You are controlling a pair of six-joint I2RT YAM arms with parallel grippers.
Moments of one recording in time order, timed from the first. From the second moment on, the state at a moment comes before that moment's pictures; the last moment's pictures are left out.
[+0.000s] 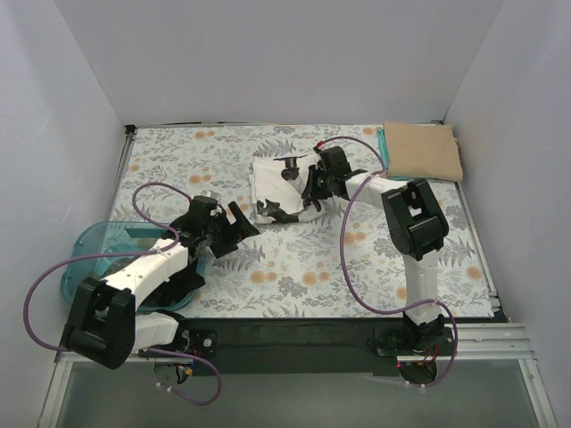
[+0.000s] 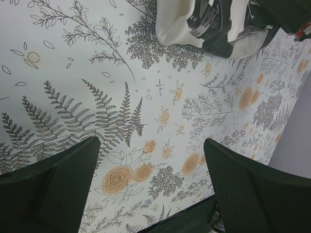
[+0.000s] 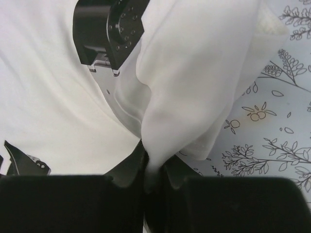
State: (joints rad) left arm -0.37 1.23 0.62 -0.19 0.20 -0.88; right arm 0.48 2.10 1.39 -0.09 -0.21 0.45
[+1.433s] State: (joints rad) left arm -0.38 1.05 0.59 -0.41 0.04 -1.00; right arm 0.19 2.15 1.81 -0.23 0.48 -0.43
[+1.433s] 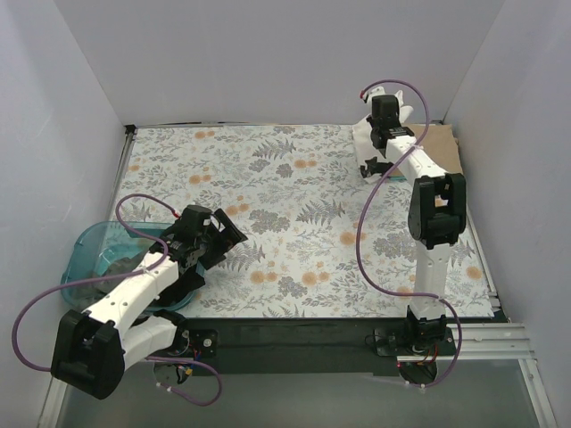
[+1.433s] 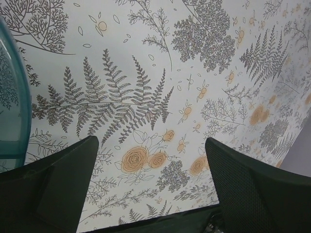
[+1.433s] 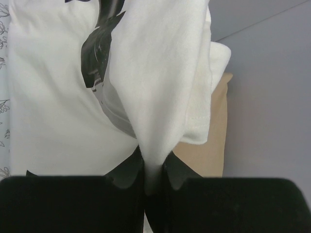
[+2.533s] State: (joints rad) left arm -0.38 1.03 0.61 -0.43 -0.01 -1.00; right arm 0.07 2.11 2.03 -0.44 0.25 -0.37
